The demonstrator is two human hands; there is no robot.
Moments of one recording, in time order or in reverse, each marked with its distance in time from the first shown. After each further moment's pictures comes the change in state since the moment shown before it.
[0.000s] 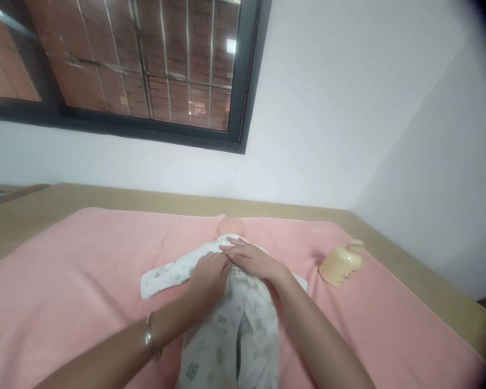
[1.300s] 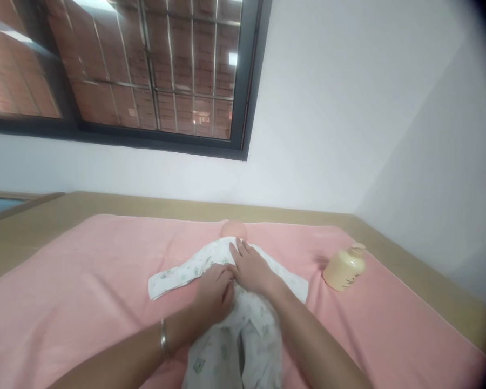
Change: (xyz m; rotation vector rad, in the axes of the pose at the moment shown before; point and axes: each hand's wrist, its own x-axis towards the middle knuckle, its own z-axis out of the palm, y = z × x) left_hand -0.028 -0.009 0.021 -0.141 0.073 0.126; right_hand 0.001 -0.012 0.031 -0.402 0.050 0.291
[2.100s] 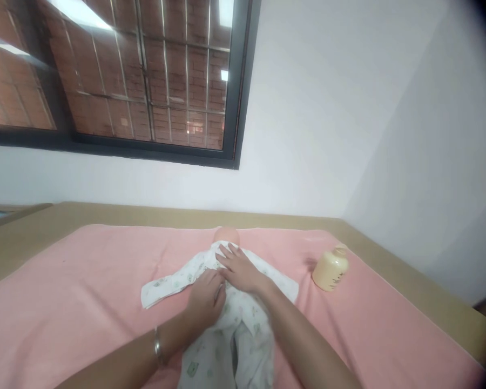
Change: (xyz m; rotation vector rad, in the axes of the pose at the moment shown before) left_hand -0.002 -0.005 0.001 -0.010 0.072 0.016; right_hand 0.002 -0.003 -0.010 0.054 0.000 -0.202
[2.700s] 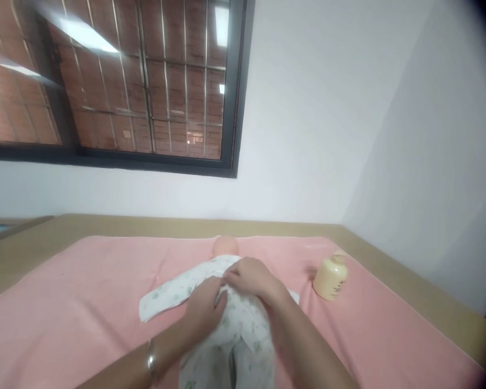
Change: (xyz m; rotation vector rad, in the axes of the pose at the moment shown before) left_hand 0.016 0.006 -0.013 0.095 -0.147 -0.165; right_hand -0.010 0.000 -0.036 0.077 -0.003 0.227
